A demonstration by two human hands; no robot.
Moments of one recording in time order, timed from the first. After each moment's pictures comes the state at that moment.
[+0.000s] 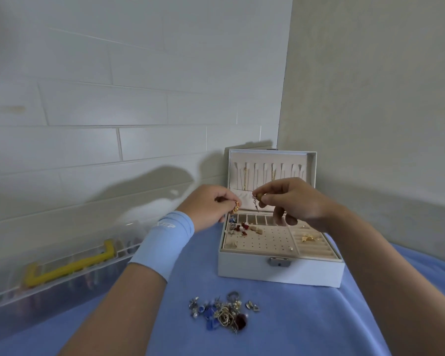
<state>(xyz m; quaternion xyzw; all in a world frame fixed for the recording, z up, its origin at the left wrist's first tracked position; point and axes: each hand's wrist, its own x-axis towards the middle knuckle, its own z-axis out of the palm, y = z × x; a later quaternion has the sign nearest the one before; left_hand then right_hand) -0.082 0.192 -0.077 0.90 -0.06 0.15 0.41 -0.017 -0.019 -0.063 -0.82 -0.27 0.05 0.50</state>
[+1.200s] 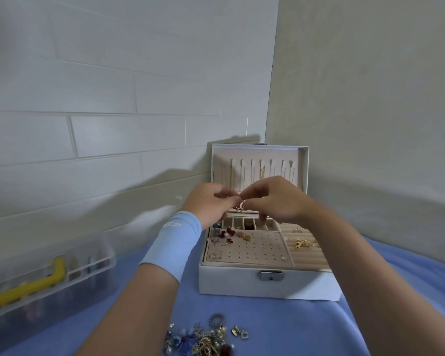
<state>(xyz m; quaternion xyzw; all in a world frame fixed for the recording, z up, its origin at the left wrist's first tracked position) -0.011 0.170 -0.099 0.84 -0.03 0.16 0.51 0.026 -0.005 -0.075 -0.88 -0.29 -0.01 0.38</state>
